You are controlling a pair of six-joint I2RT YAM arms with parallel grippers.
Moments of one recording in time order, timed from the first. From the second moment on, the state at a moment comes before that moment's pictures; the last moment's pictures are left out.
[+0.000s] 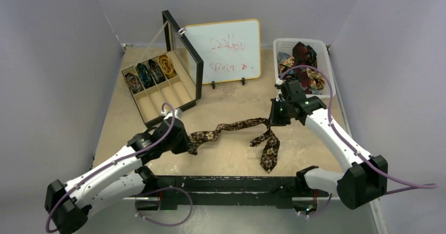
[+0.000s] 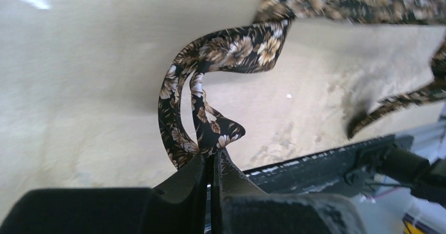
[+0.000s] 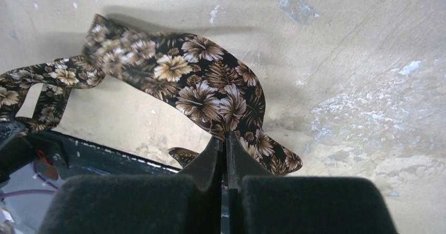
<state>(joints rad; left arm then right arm) -0.77 0.84 0.57 -0.61 -0.04 -0.95 0.36 1.20 0.96 -0.83 -0.18 0.45</state>
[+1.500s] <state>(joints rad) -0.76 1.01 0.48 -0.18 0.35 -0.83 0.81 1.22 0.76 -0.62 0.14 0.96</state>
